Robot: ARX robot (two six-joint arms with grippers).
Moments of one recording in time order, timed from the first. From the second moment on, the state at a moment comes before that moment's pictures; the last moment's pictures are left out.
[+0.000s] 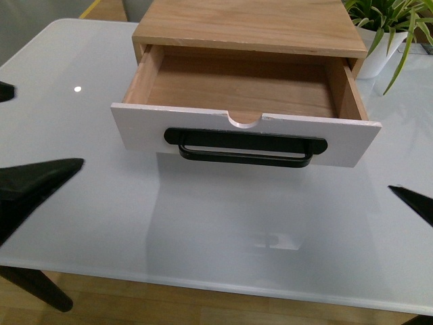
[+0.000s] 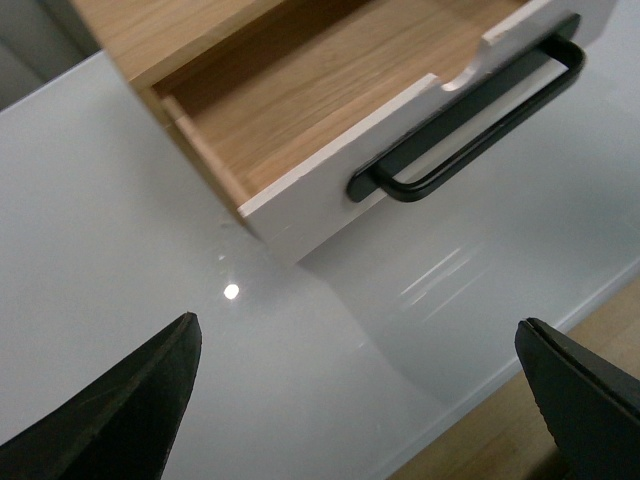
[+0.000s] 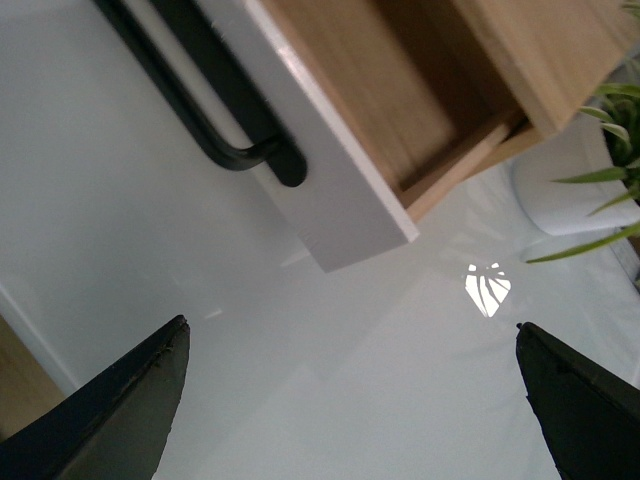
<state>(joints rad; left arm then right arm) -0.22 1.18 0.35 0.32 0.33 0.45 0.24 1.21 0.35 0.31 -0.06 -0.78</state>
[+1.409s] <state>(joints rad) -0.35 1.90 0.79 0.34 0.53 0.80 0.44 1.77 0.65 0.29 -0.11 -1.17</state>
